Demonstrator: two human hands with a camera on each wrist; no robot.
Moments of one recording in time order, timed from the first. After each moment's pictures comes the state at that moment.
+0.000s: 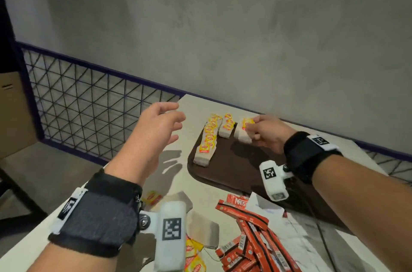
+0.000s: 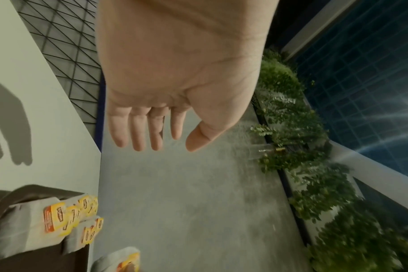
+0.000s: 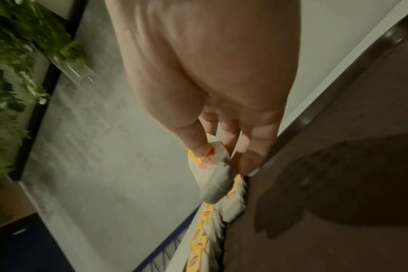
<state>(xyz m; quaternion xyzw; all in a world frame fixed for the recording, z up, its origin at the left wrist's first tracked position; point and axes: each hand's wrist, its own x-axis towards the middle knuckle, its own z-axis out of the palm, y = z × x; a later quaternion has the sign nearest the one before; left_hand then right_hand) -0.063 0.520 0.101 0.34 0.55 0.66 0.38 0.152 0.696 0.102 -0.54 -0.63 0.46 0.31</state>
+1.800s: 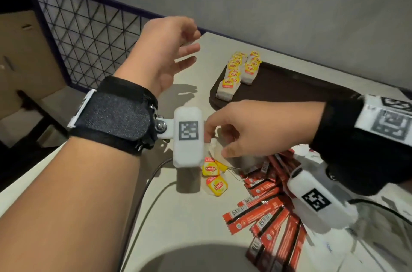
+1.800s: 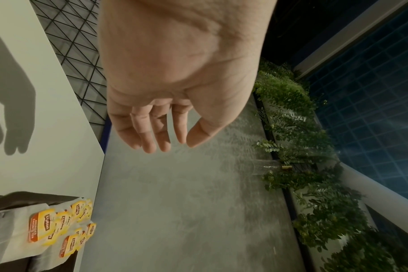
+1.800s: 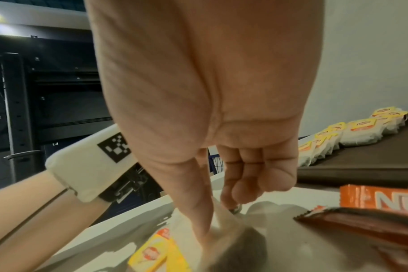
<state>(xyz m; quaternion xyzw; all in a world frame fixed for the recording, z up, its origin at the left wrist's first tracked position) -0.083 0.523 0.094 0.31 0.52 0.70 0.39 0.105 0.537 0.090 -0.26 -0.94 0.14 -0.15</state>
